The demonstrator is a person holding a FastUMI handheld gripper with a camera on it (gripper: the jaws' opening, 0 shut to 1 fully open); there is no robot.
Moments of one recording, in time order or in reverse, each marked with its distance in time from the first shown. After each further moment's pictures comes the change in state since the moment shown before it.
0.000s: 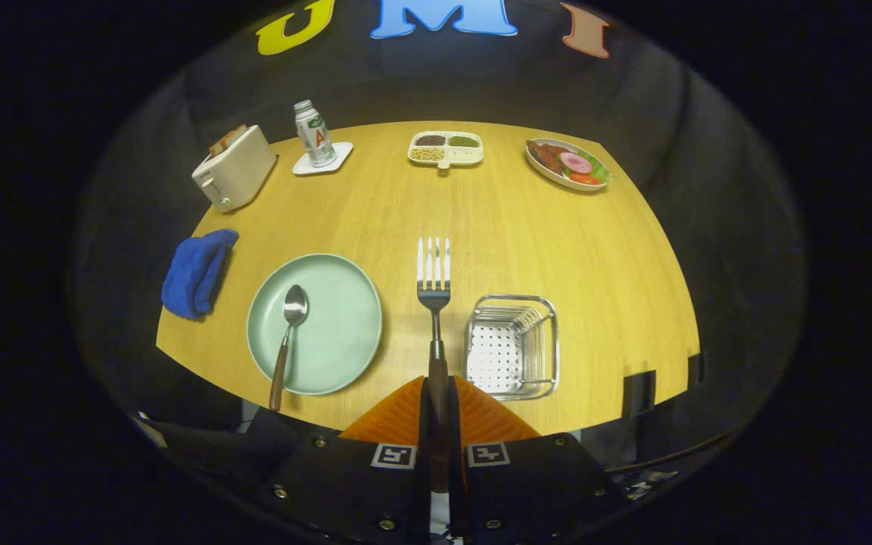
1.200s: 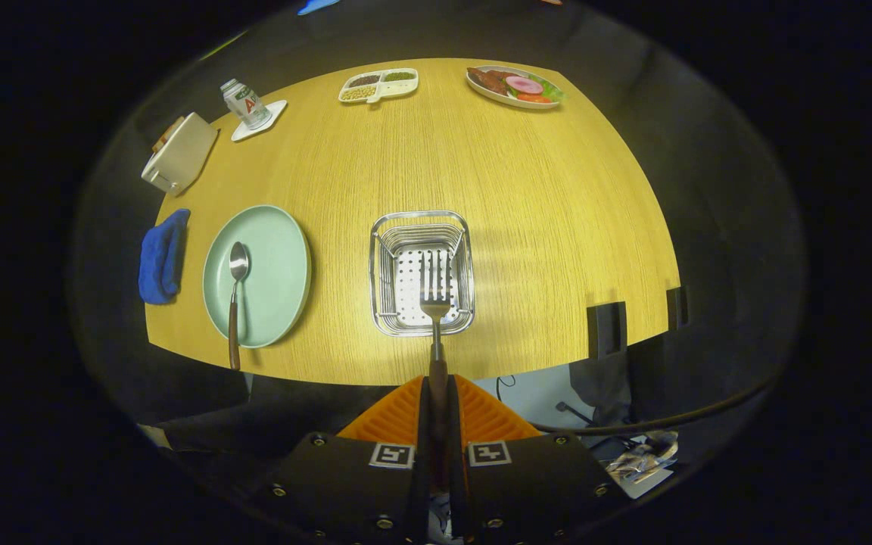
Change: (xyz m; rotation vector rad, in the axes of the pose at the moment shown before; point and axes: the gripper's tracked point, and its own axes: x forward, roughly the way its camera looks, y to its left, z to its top) arm -0.003 -0.044 -0.038 0.104 0.256 -0.030
